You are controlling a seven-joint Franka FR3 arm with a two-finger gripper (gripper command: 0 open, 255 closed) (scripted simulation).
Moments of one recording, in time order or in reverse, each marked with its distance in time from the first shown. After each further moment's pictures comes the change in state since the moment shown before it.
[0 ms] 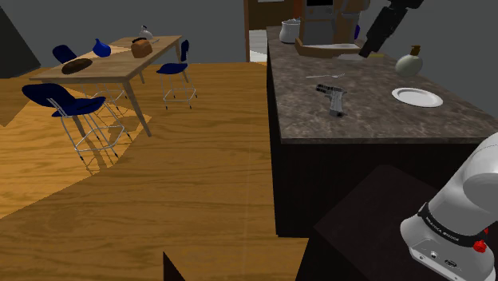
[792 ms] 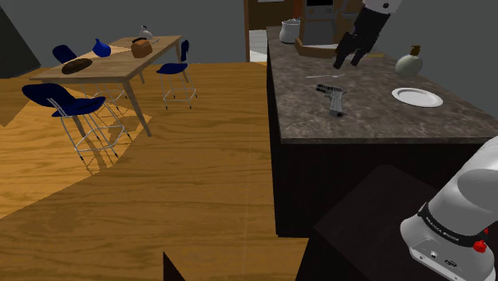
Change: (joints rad) arm -0.098 0.239 -0.033 -0.023 -0.017 0.247 0.101
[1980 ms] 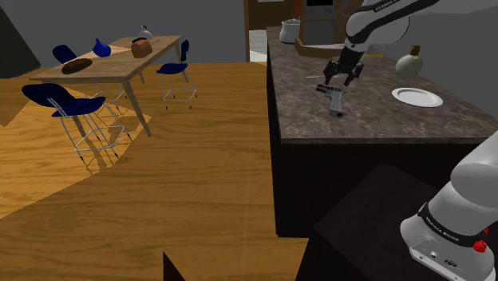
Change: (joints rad) arm -0.139 0.495 -0.108 0.112 0.020 0.348 0.164
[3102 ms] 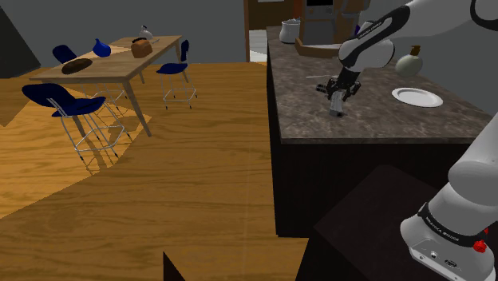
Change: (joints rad) arm -0.051 0.241 -0.040 0.040 0.080 0.179 0.008
